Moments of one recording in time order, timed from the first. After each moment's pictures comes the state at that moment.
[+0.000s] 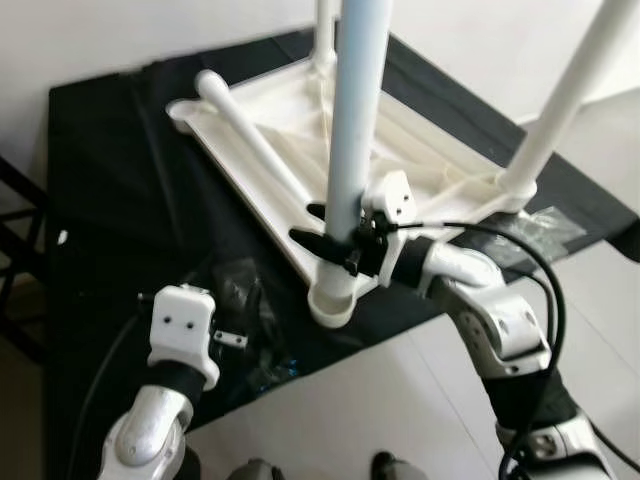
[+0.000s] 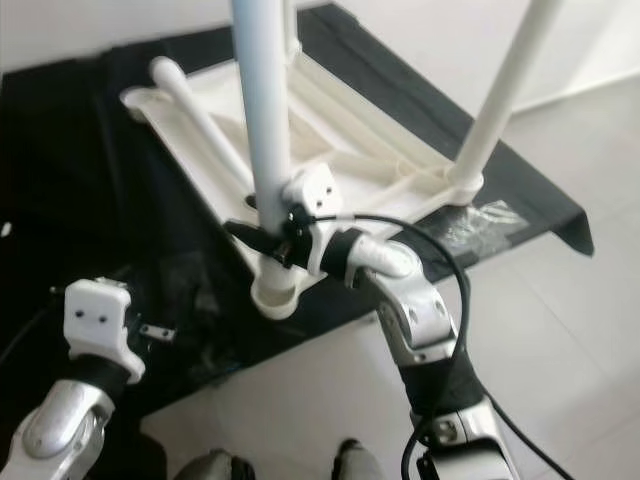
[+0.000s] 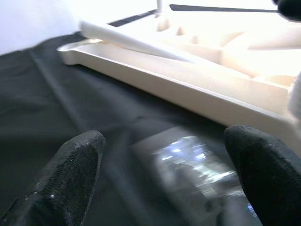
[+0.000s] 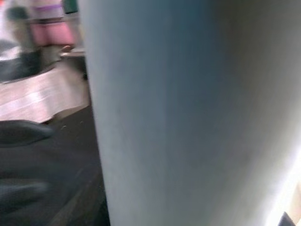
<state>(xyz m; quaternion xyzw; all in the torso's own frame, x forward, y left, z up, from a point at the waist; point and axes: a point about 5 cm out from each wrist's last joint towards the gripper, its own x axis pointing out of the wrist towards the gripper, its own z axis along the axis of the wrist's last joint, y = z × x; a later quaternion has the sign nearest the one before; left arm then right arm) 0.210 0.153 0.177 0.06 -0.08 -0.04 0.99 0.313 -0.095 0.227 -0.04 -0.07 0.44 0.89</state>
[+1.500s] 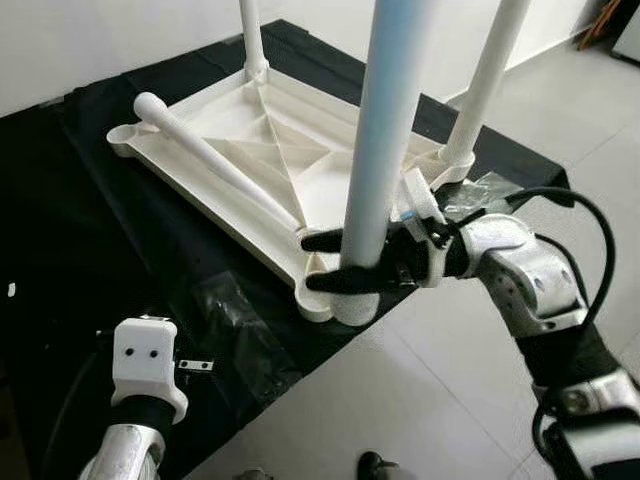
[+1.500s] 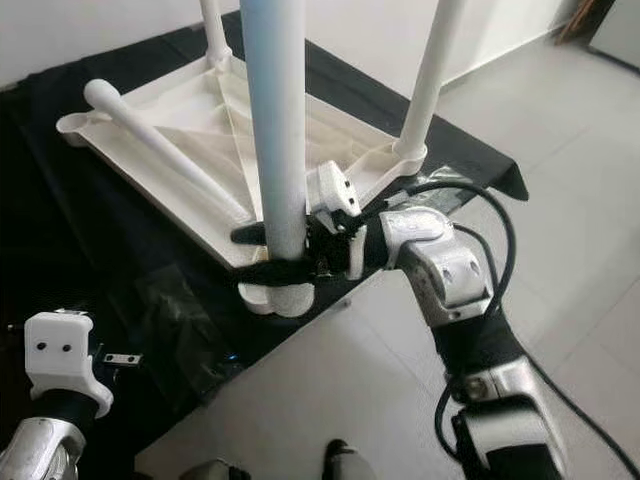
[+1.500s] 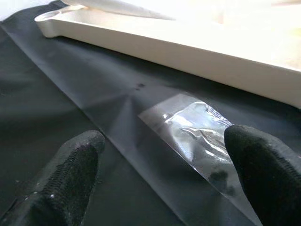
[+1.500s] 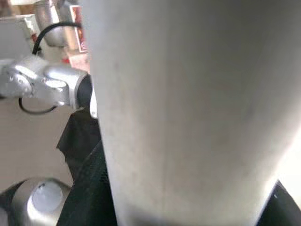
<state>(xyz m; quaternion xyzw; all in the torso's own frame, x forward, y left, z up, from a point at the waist) 0.181 0.175 0.162 0.05 -0.03 0.03 1.00 0.308 -0.114 0.260 -0.12 -0.05 0.75 0.65</state>
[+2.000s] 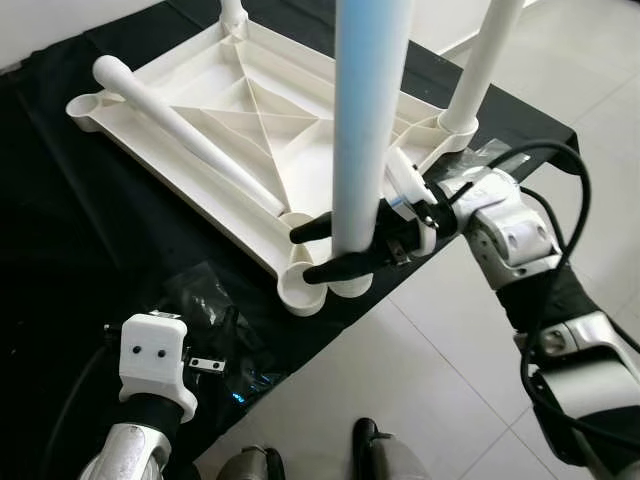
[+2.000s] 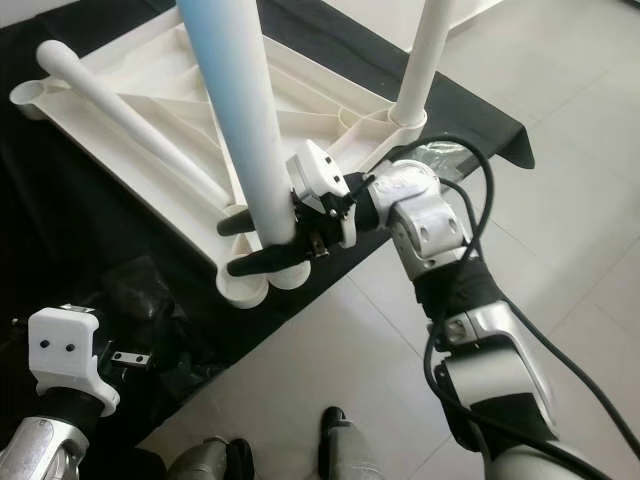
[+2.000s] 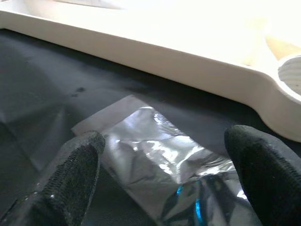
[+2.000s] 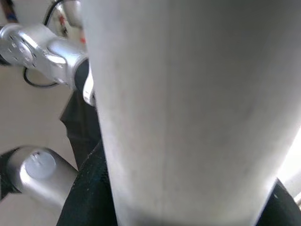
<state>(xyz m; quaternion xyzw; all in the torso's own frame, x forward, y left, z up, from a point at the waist) 0.177 0.164 0.172 0.05 -0.05 0.00 1.00 0.322 -0.092 0.284 -0.17 -0.08 0.79 0.59</state>
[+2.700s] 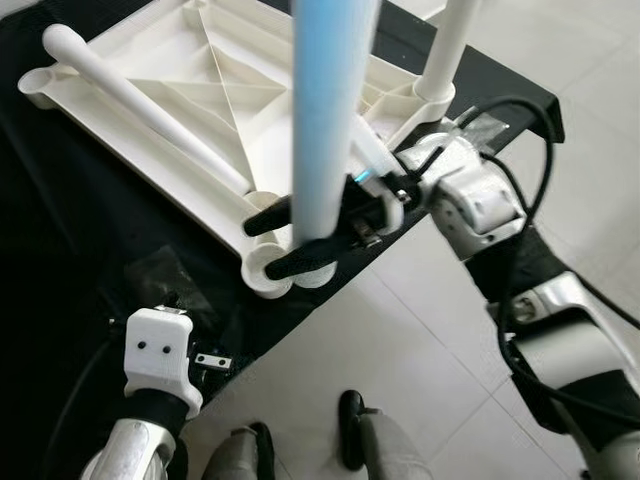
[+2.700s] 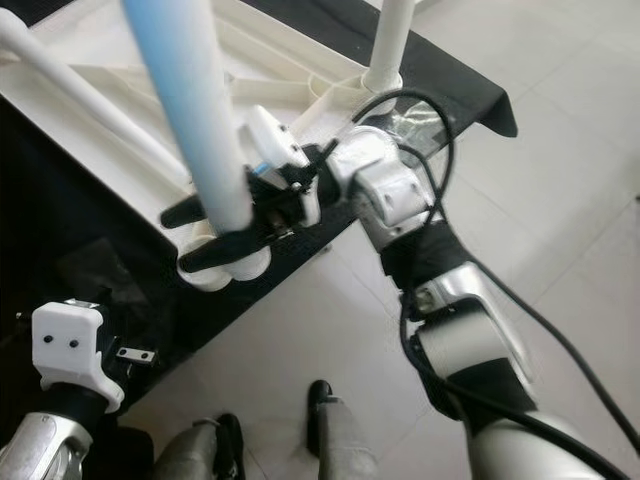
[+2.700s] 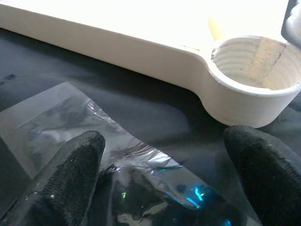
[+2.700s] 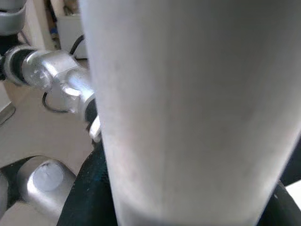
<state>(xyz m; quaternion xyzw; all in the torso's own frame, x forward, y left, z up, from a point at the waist) 0.179 0.159 0.177 0.04 -0.05 -0.02 1.00 0.319 -0.046 0.310 -0.18 -0.12 0.83 0.52</state>
